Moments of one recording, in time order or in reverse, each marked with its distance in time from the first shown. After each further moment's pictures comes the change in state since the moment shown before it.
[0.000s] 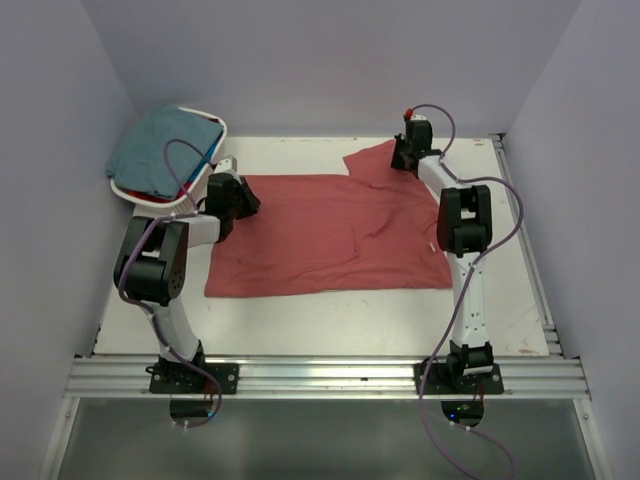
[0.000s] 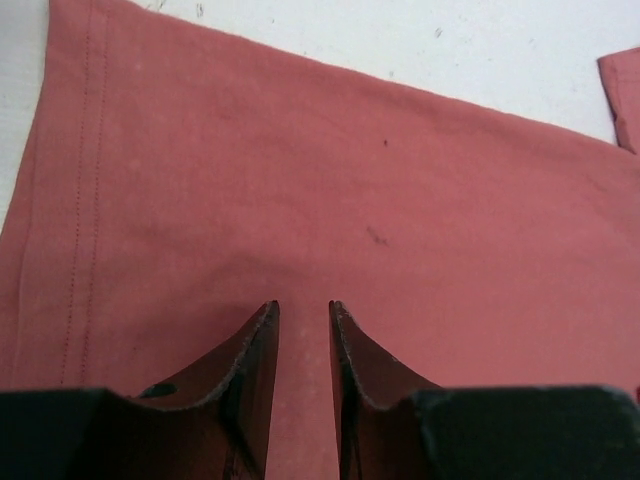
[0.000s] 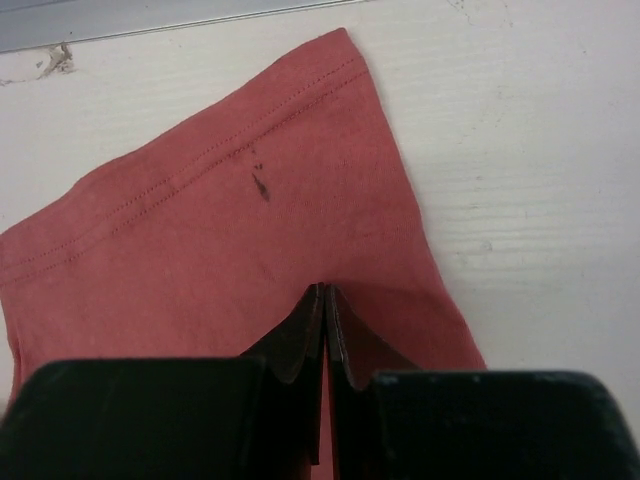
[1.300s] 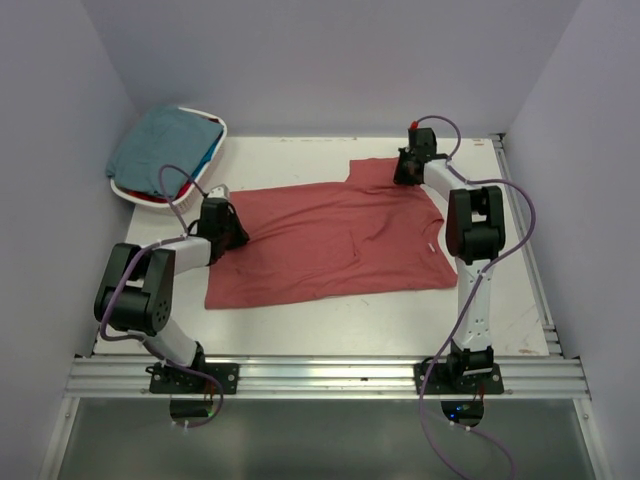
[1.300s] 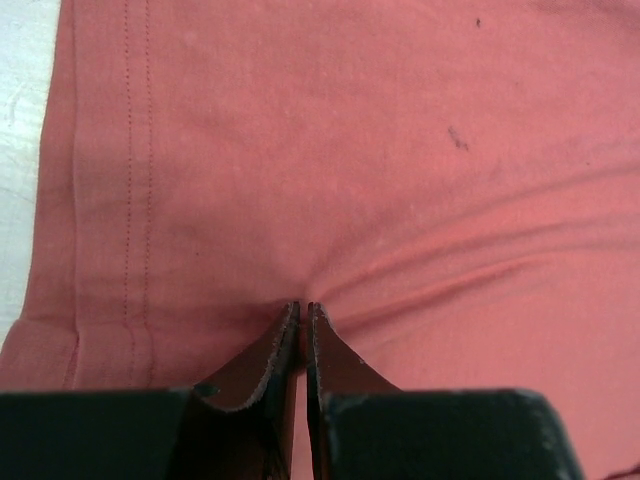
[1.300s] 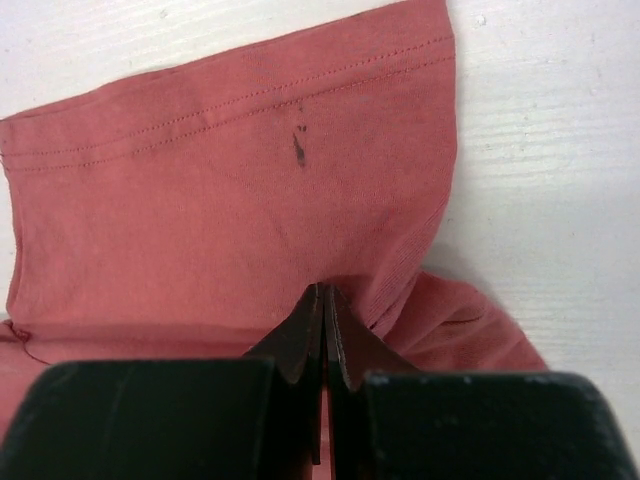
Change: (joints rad) left arm 0.000 -0.208 -0.240 -0.182 -0.045 -0.034; right arm 0.000 -0.183 -0.243 -0.110 -0.023 0.087
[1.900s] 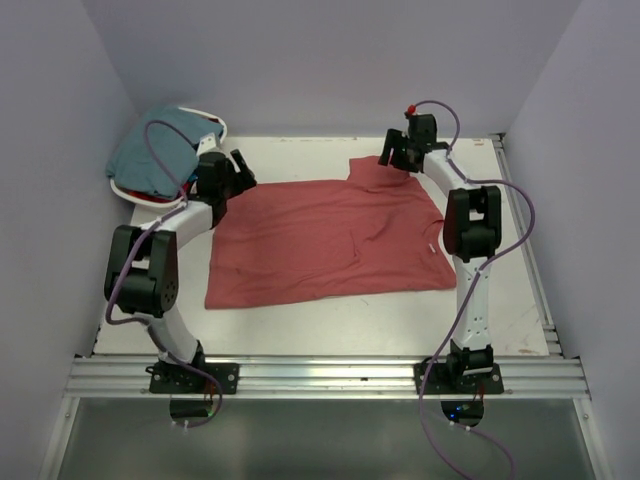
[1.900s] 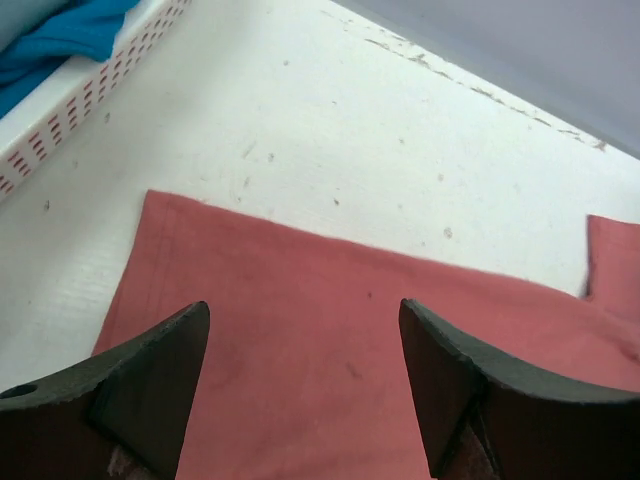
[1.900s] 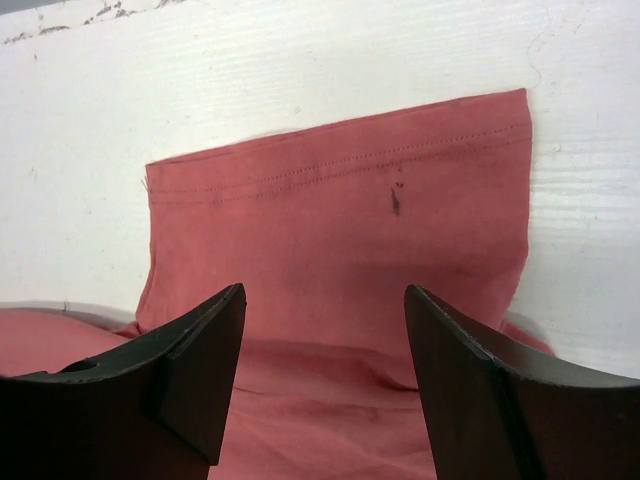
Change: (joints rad) left arm 0.009 0.089 0.340 0.023 -0.134 -0.013; right arm 0.003 0.045 0.175 -0.031 -0.106 -0.002
